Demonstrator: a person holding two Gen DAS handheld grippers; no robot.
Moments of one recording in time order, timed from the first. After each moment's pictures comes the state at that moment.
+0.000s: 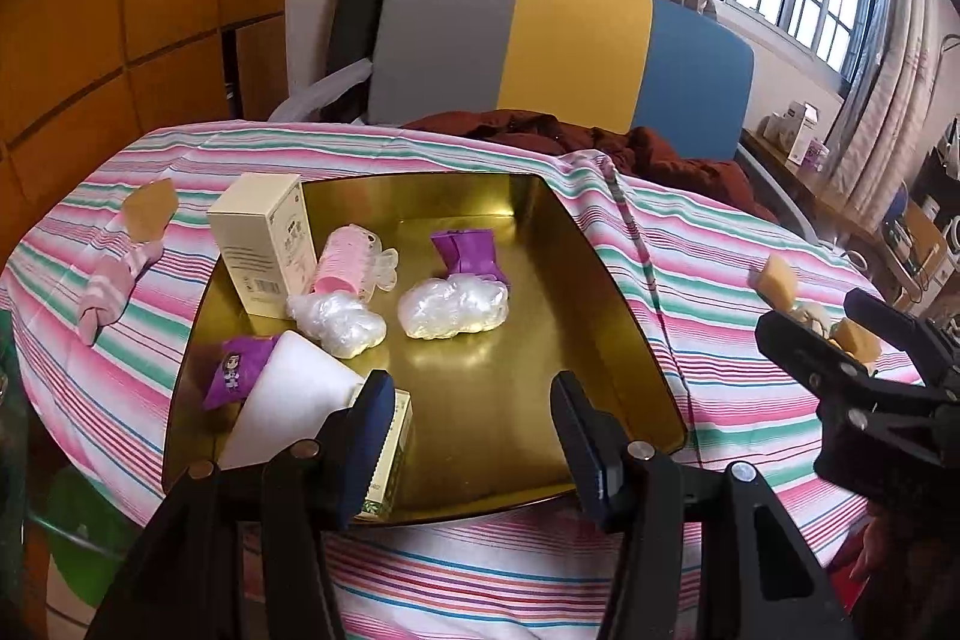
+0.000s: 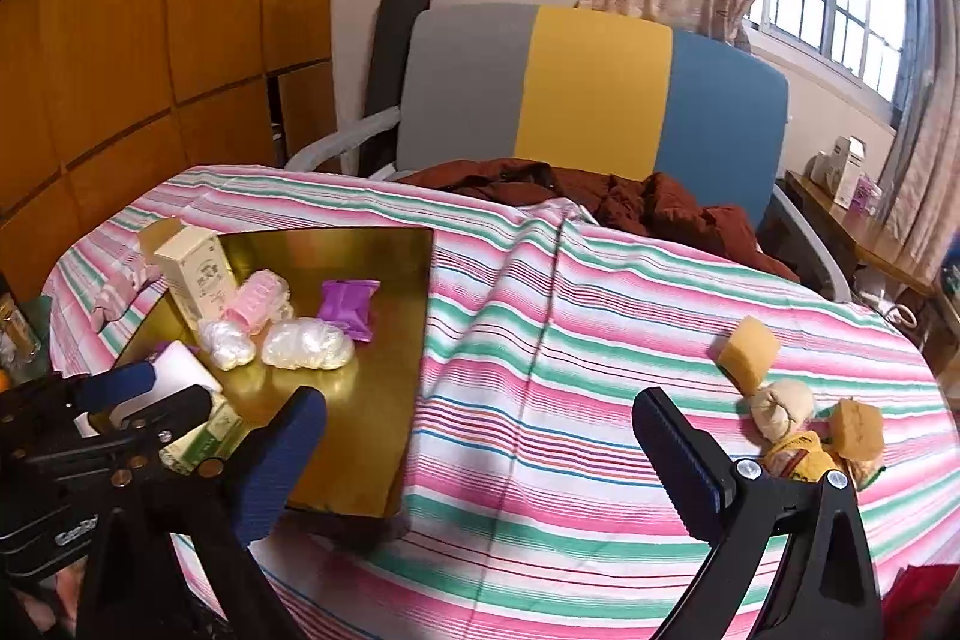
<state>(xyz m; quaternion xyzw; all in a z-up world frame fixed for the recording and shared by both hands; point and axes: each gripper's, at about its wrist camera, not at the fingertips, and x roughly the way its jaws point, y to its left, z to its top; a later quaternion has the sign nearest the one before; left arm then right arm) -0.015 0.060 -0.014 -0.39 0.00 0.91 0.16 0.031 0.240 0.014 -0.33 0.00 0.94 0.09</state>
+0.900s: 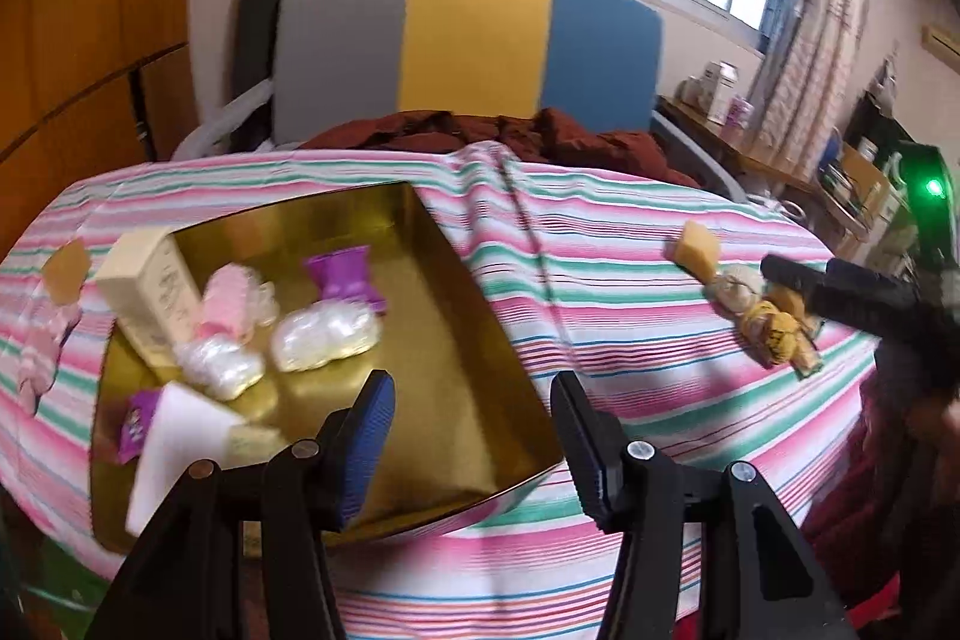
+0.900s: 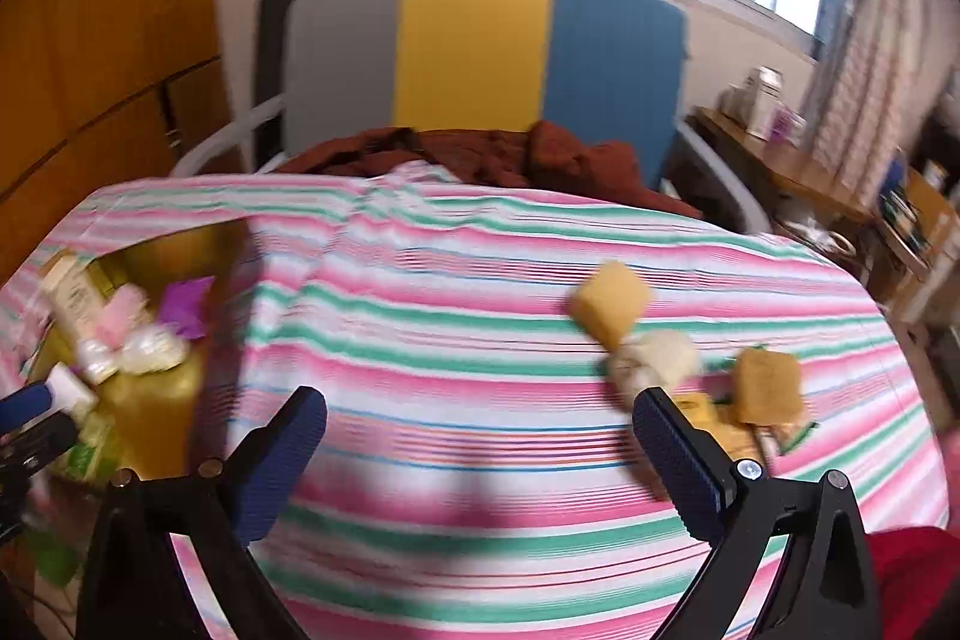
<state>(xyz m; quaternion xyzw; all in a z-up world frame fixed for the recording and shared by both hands) -0.004 0.123 -0.004 -0.38 0.04 0.89 0.26 0.049 0.370 0.010 -0.36 0.05 0.91 0.20</state>
